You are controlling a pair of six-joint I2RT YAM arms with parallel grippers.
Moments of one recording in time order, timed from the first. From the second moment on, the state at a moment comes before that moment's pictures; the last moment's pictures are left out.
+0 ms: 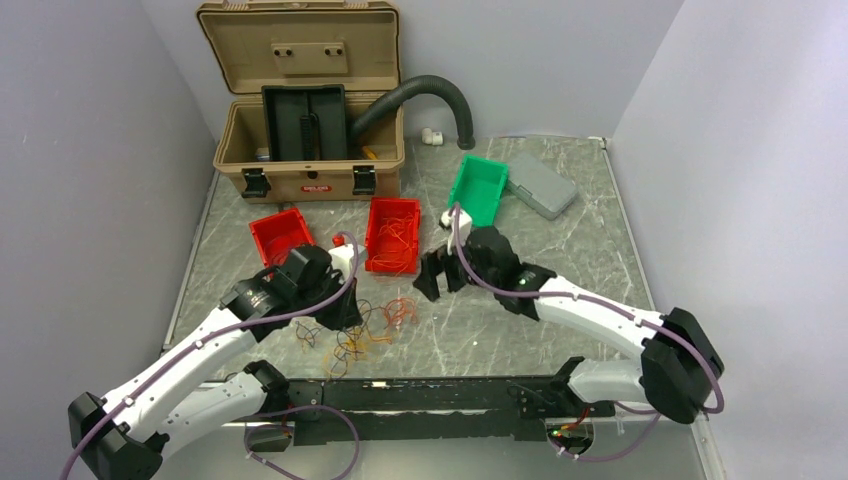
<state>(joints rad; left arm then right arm) -0.68 0.85 0.76 -0.76 0.26 -0.33 0.79 1.27 0.80 0.00 -0.11 0.25</state>
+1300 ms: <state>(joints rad) -0.66 0.83 0.85 -0.83 0.12 -0.30 0.94 1.08 0.49 0.24 0.09 0.34</state>
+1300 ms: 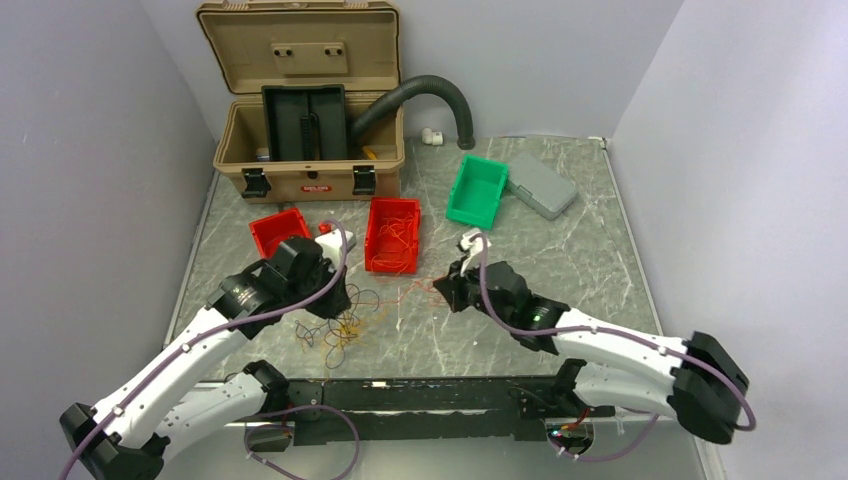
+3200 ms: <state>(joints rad) -0.78 0.99 0.73 -0.56 0.05 -0.34 0.66 1.47 0.76 -0.31 0.13 0.45</state>
